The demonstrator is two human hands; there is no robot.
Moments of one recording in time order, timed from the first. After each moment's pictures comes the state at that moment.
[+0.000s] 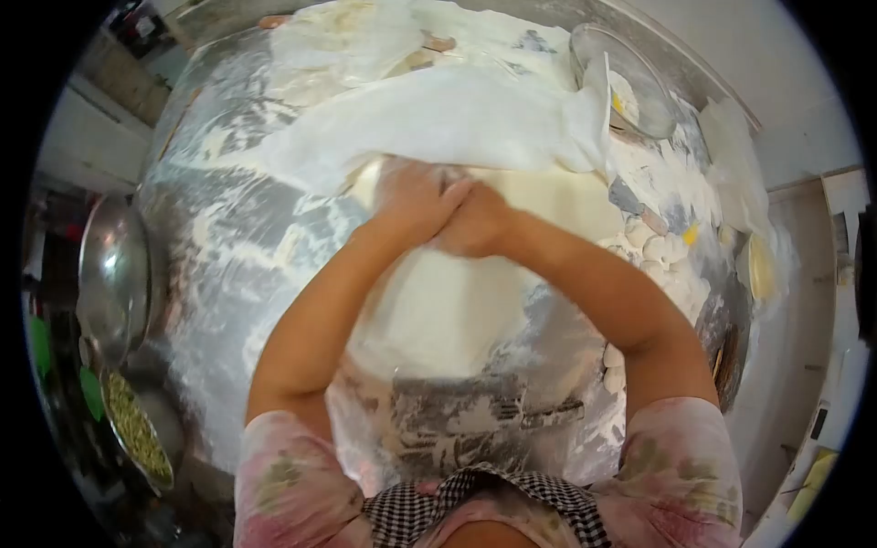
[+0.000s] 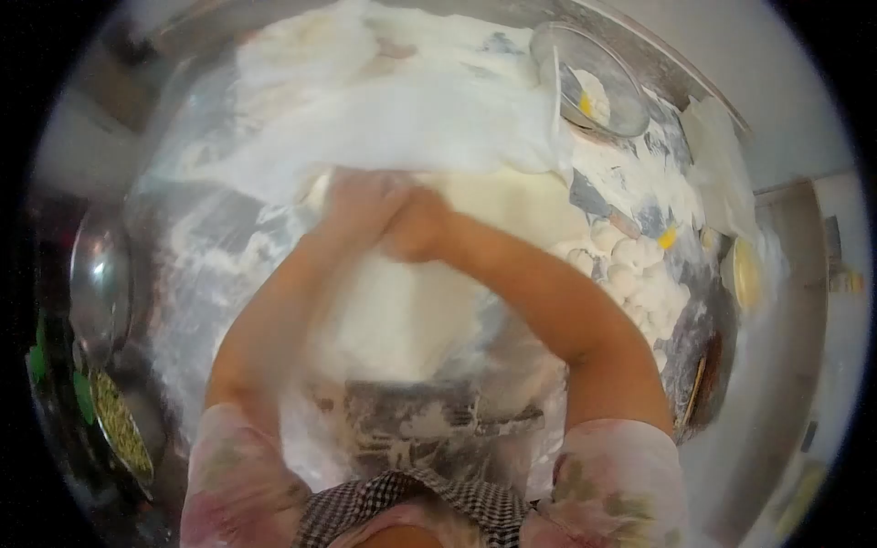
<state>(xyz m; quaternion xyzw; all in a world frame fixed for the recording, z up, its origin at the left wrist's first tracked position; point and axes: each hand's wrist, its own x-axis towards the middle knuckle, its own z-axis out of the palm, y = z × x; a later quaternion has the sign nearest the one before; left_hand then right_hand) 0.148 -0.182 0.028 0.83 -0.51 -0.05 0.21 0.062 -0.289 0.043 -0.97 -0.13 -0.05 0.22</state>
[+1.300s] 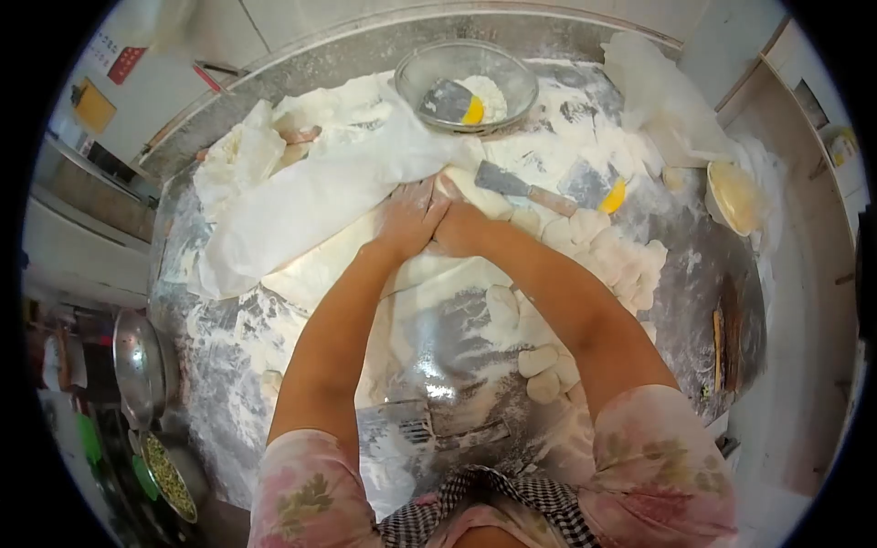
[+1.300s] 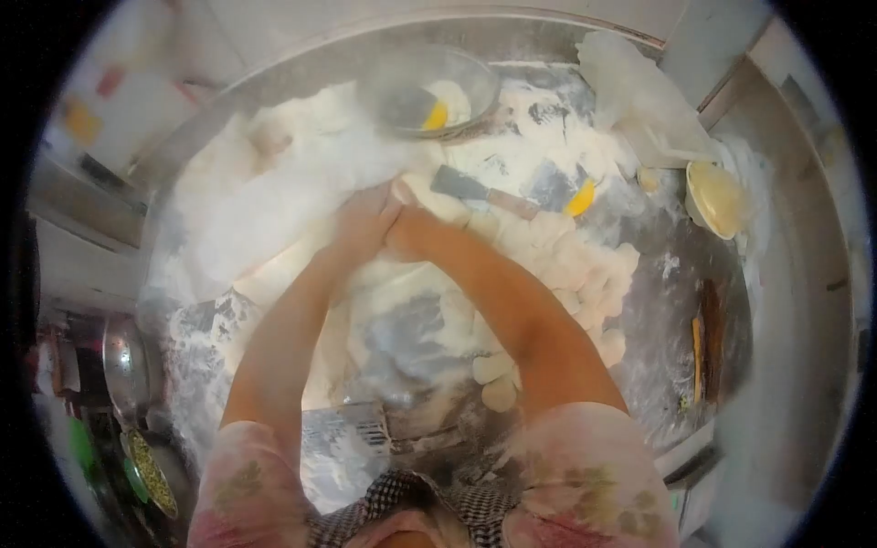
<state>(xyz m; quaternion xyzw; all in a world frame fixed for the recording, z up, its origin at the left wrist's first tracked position) 0.059 -0.355 0.020 0.77 -0.58 -0.02 0.26 -0.054 -0.447 0.025 -0.98 0.00 -0.10 0.15</state>
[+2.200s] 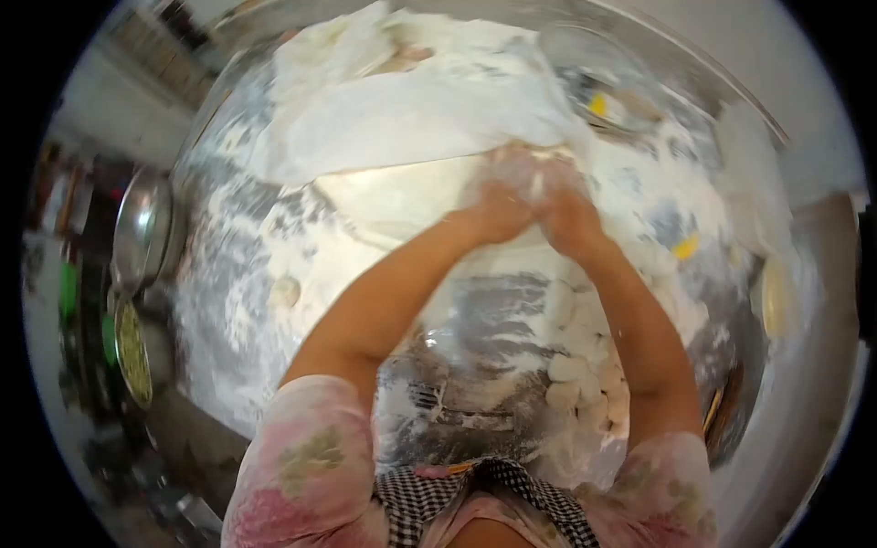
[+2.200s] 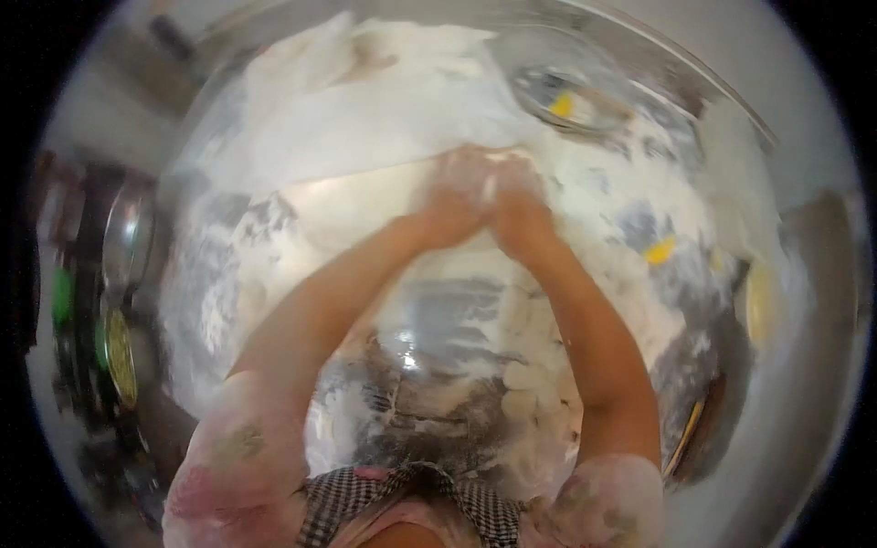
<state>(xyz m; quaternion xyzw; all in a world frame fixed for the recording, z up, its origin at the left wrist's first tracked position) 0.034 -0.347 -0.001 0.78 -0.57 0.01 0.25 -0.081 -0.451 0.048 -0.98 0.09 -0.11 0.12</state>
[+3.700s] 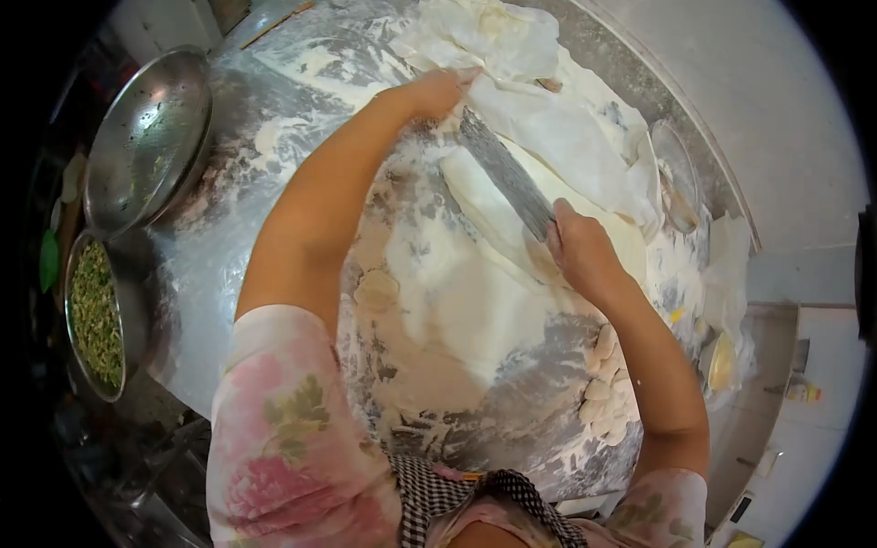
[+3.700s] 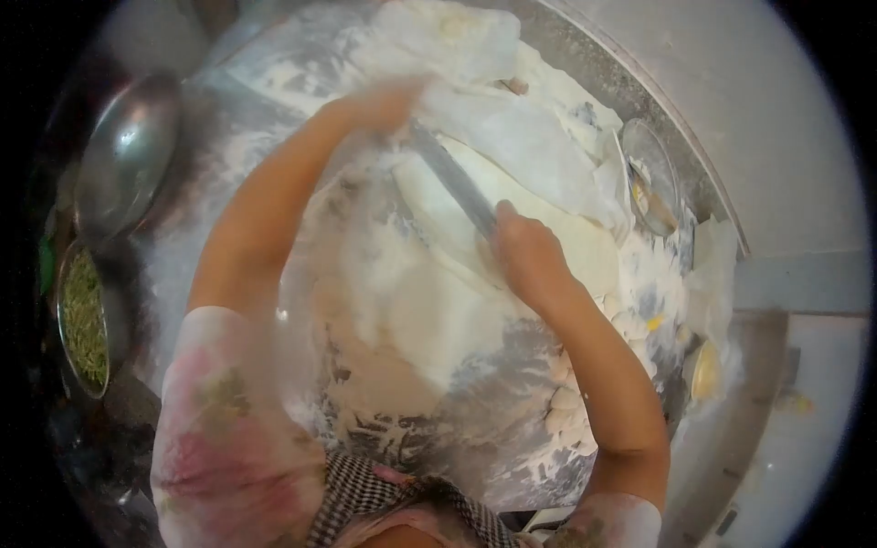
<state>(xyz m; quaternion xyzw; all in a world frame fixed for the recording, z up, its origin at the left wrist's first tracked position) 0.324 -0.134 0.039 0.84 -0.49 -0.03 0.22 0.035 -0.261 0.141 -0.99 0.06 0.06 0.11</state>
